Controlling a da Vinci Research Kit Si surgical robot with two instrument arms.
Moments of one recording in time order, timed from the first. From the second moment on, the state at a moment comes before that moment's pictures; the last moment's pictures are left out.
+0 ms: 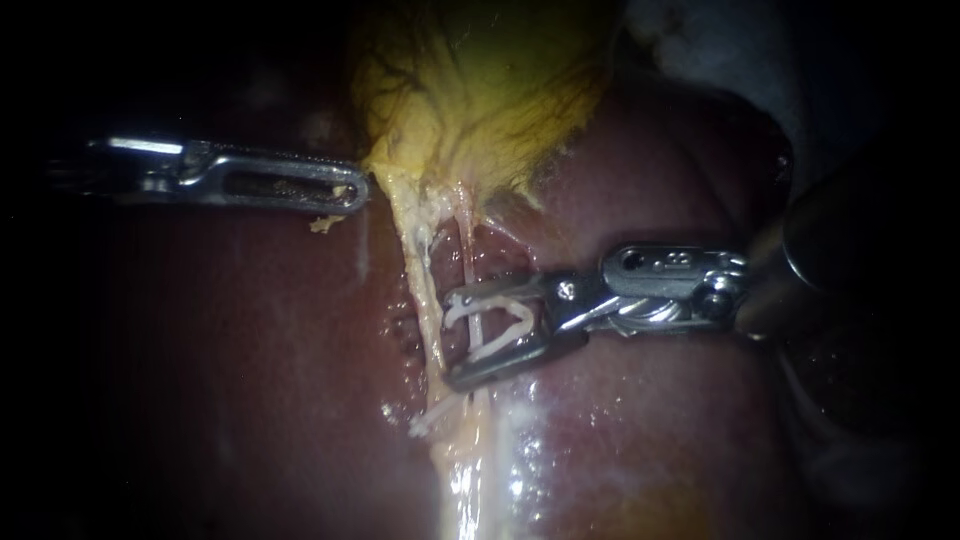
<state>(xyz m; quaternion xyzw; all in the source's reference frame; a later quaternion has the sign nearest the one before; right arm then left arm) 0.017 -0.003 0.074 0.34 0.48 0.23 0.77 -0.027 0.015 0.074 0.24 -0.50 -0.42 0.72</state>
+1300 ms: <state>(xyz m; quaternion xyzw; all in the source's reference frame) 0.023 -0.006 0.074 0.49 0.54 0.23 0.65 -0.027 0.015 0.074 0.24 -0.50 -0.42 0.72</state>
